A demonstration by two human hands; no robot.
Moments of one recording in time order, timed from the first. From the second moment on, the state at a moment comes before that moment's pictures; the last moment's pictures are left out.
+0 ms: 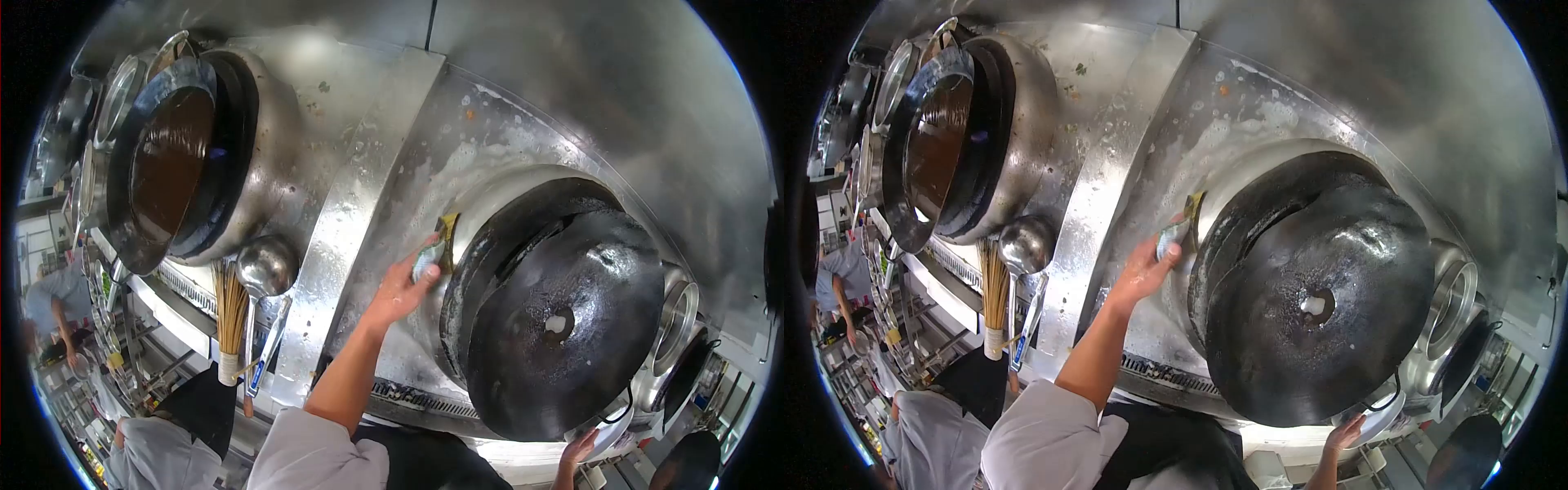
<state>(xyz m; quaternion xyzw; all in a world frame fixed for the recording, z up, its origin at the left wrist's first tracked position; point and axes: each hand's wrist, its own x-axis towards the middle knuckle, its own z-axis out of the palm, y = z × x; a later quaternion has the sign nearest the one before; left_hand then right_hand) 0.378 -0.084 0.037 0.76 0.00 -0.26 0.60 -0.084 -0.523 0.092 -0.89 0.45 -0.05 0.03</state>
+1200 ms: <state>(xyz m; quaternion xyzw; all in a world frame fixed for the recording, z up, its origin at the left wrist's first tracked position) 0.131 -0.116 0.009 0.74 0.16 -0.08 0.65 -0.075 -0.522 0.122 -0.93 0.33 -0.06 0.18</state>
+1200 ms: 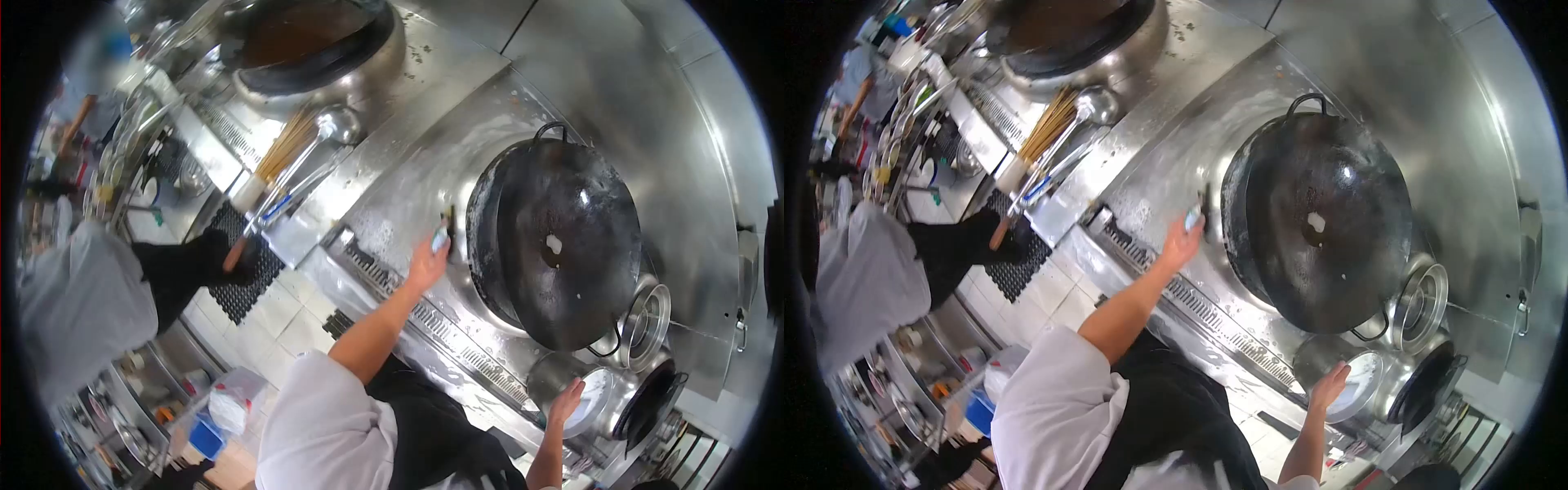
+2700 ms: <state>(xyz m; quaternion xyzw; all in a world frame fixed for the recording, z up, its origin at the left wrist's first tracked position) 0.078 -0.198 -0.008 0.73 0.32 0.17 0.57 -0.080 -0.526 0.129 -0.91 0.33 0.12 0.22</state>
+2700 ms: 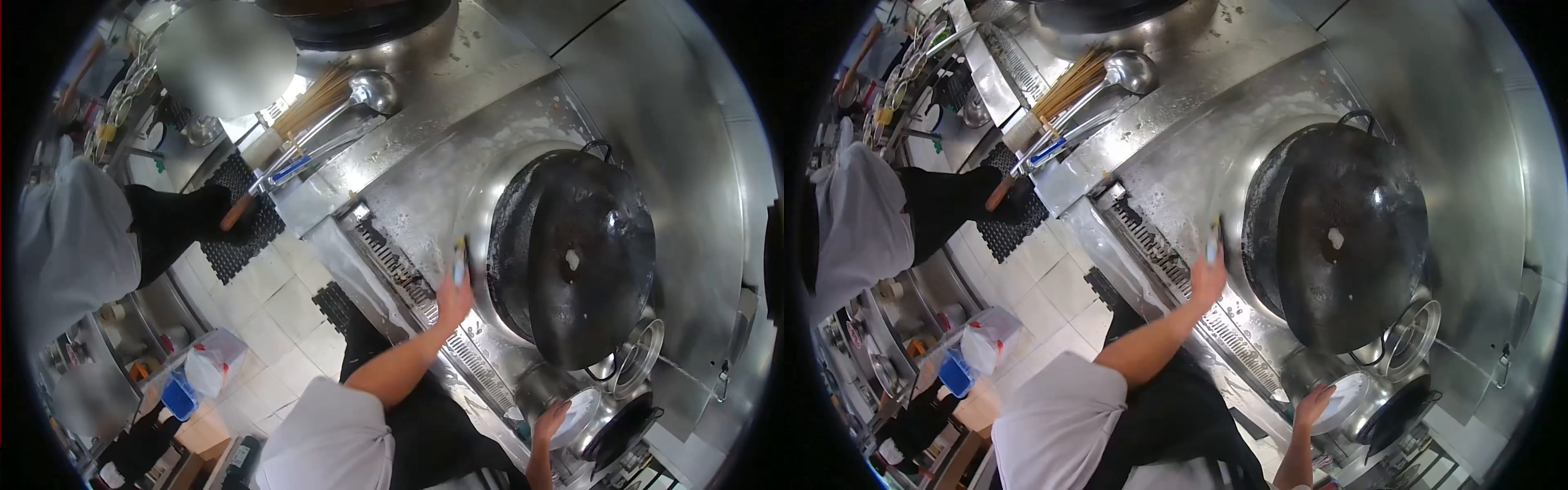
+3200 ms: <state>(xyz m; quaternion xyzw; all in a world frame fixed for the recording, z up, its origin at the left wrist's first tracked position) 0.098 -0.225 0.023 0.74 0.36 0.16 0.54 -0.096 -0.515 0.157 -0.96 0.18 0.10 0.18</state>
